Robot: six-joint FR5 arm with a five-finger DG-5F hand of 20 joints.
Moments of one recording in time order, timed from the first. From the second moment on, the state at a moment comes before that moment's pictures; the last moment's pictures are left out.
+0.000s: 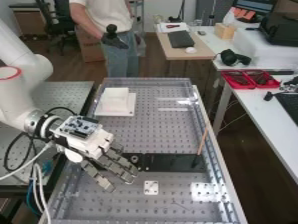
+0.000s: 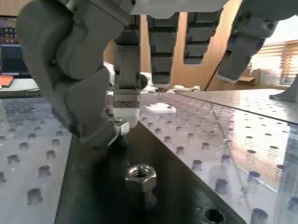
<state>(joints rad) 1.45 -1.93 -2.24 -2.23 -1.34 -0.77</state>
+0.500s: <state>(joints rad) 1.46 -1.86 -2.24 -2.22 -1.34 -0.79</state>
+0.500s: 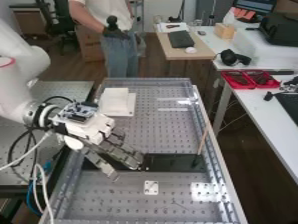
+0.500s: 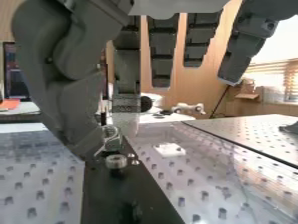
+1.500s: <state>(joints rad) 1.73 -1.66 -2.20 -2.44 -1.65 -0.81</state>
